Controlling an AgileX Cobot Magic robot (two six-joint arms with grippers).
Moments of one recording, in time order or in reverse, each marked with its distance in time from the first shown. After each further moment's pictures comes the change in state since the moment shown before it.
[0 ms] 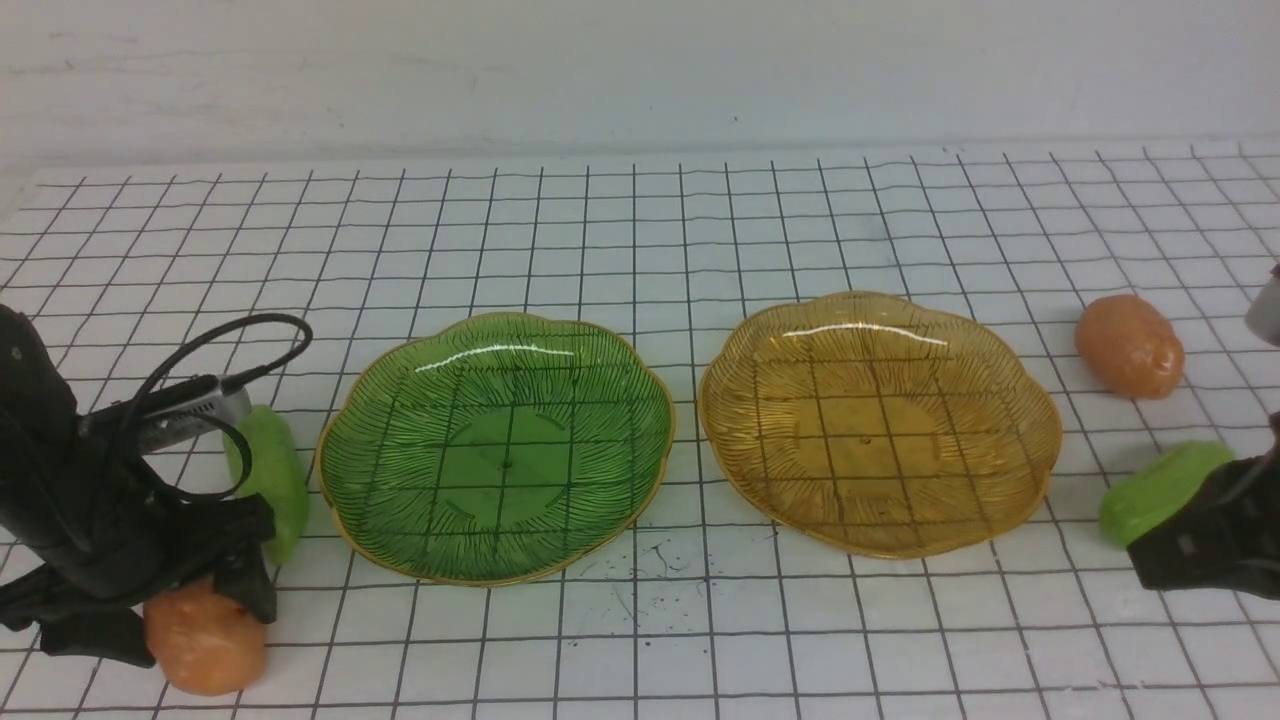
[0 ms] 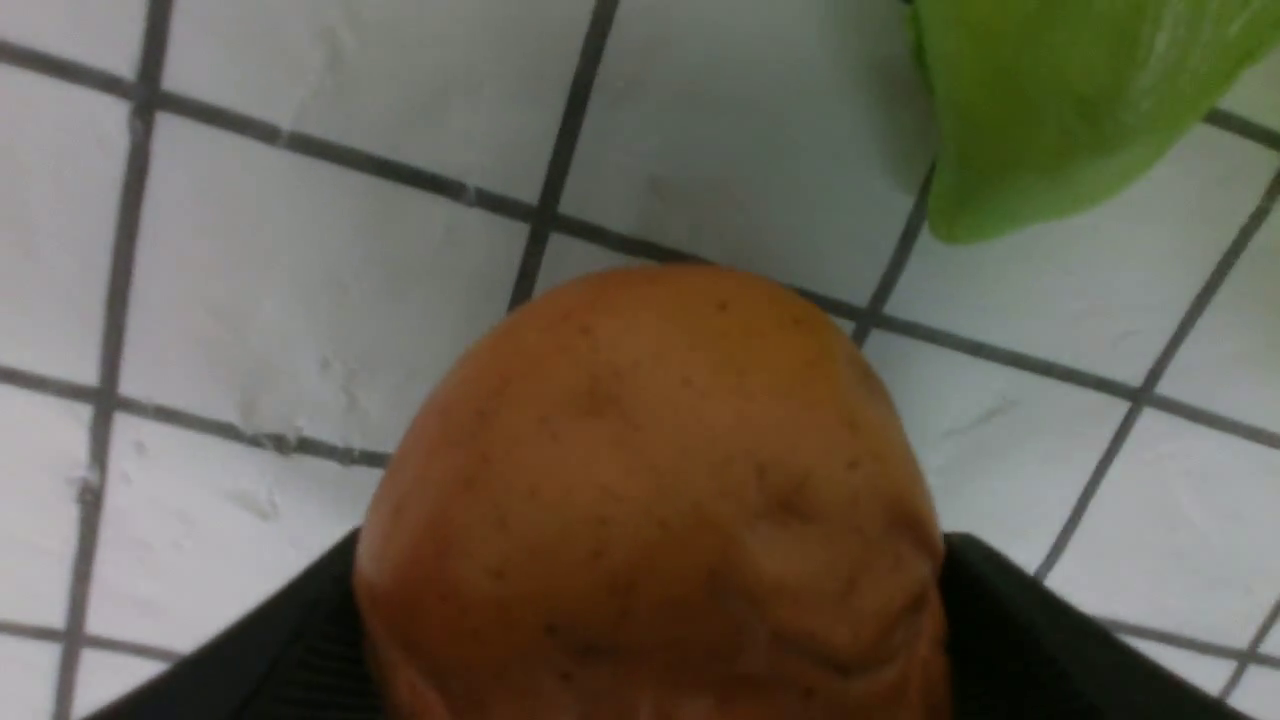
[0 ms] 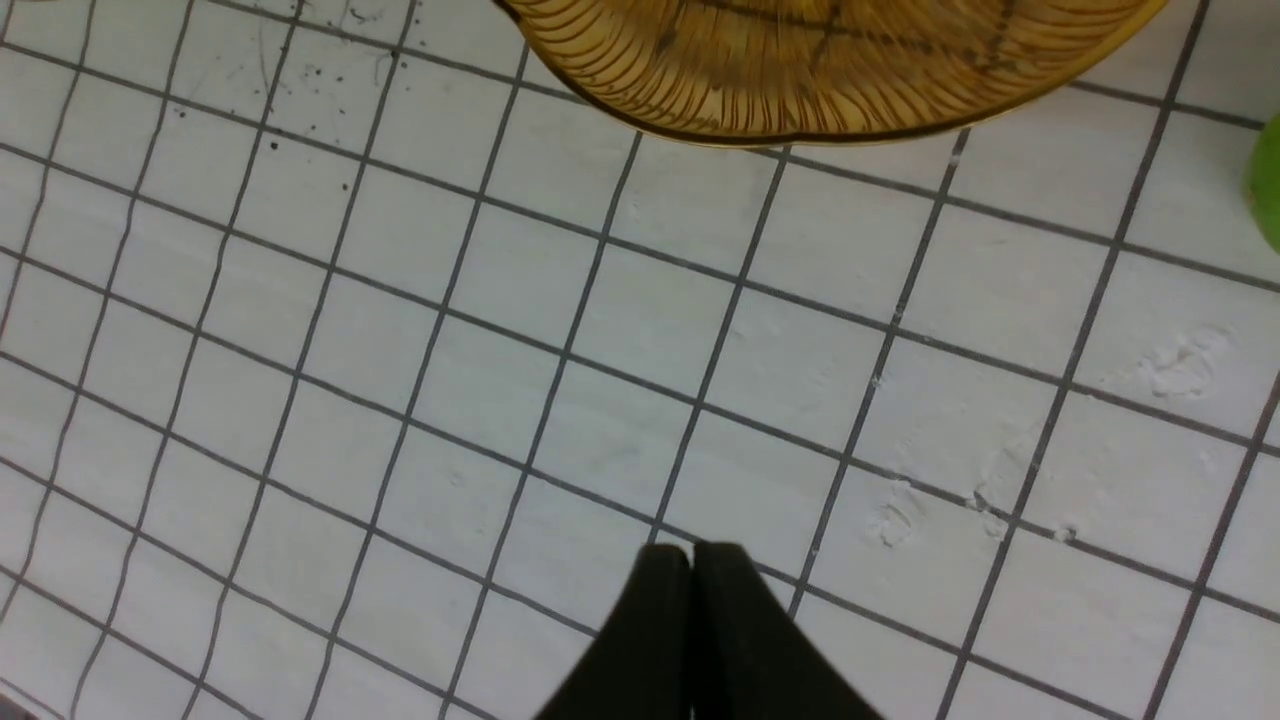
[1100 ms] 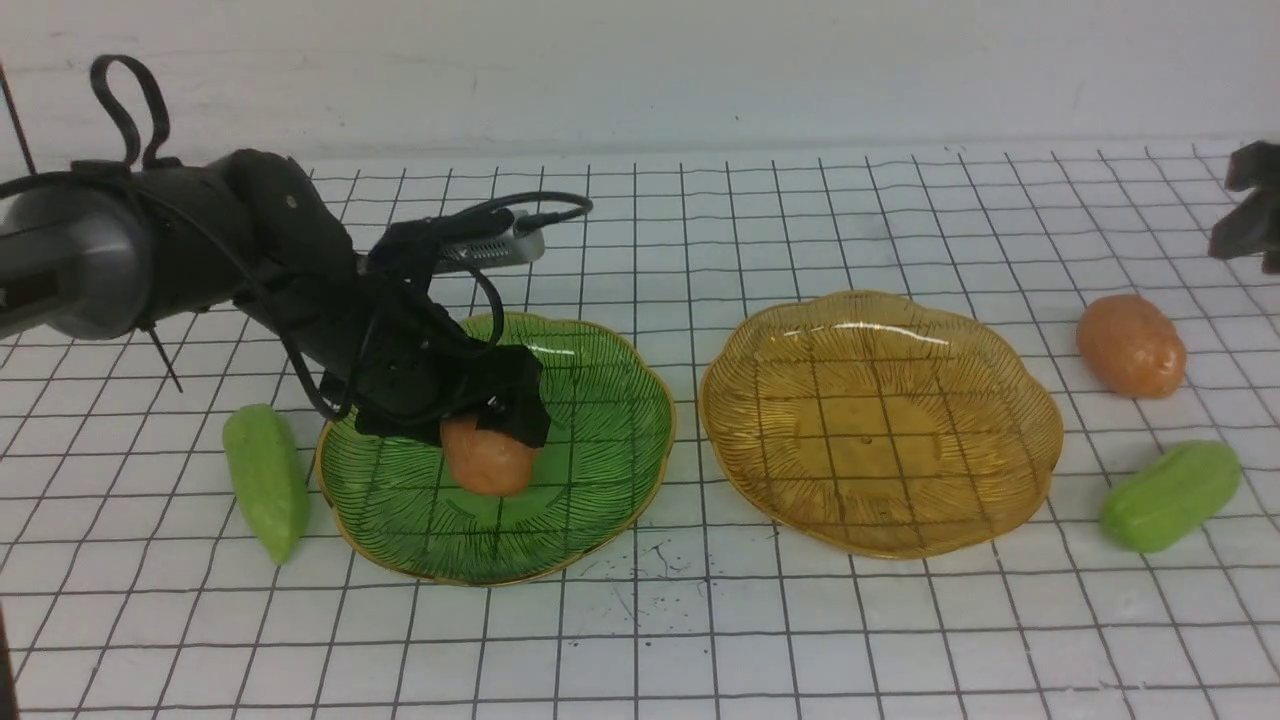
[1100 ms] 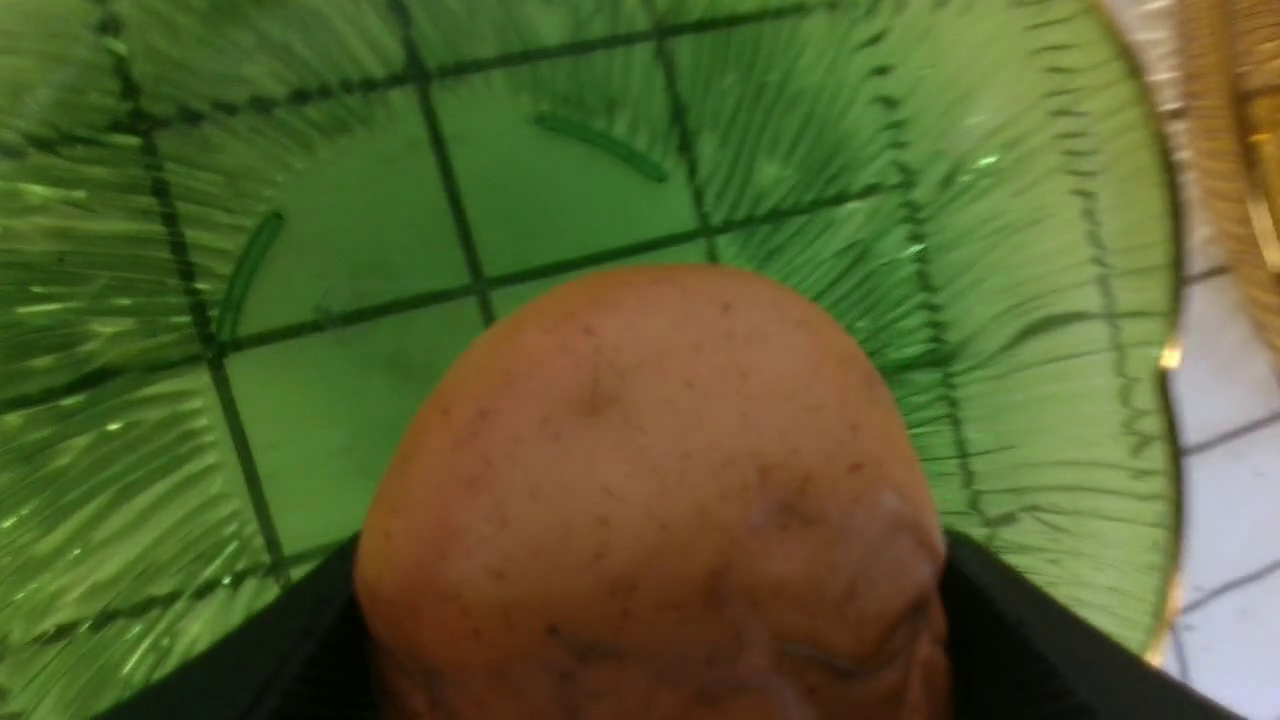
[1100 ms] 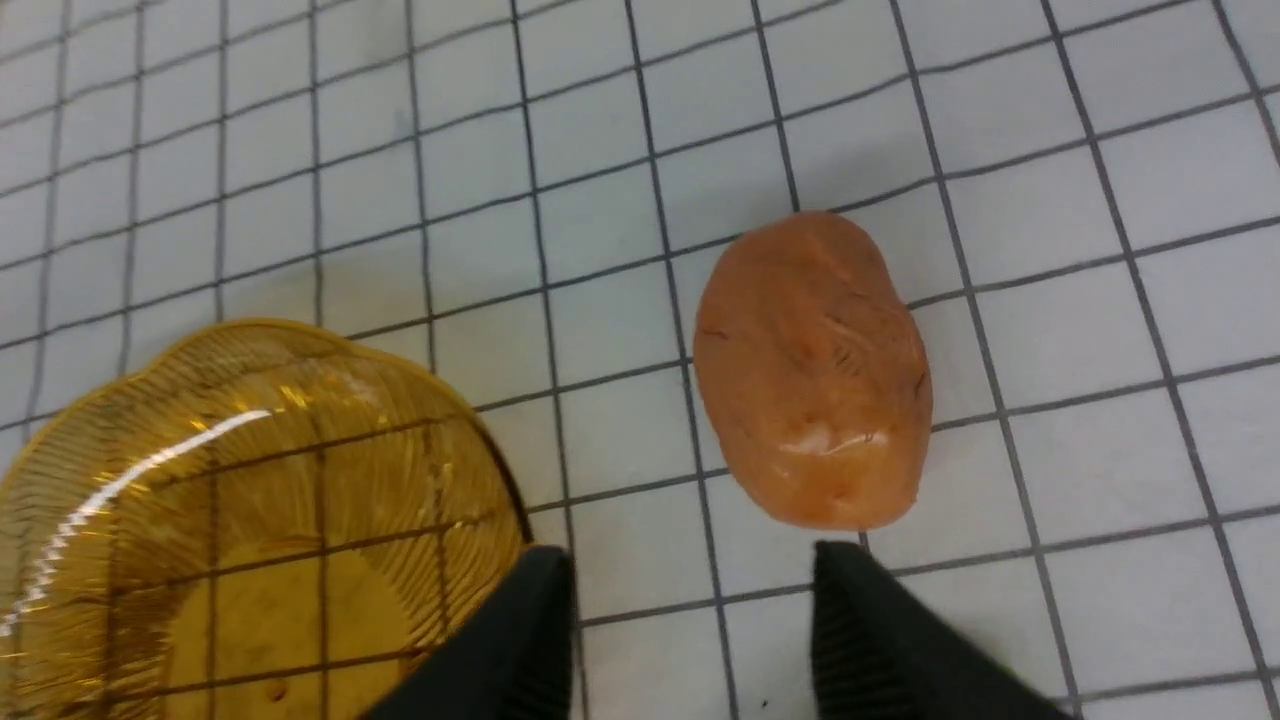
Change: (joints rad) right arm -0.238 0.555 -0.499 -0.048 -0.326 0.222; left arm -0.349 0.183 -0.382 -0.254 -0.078 0.329
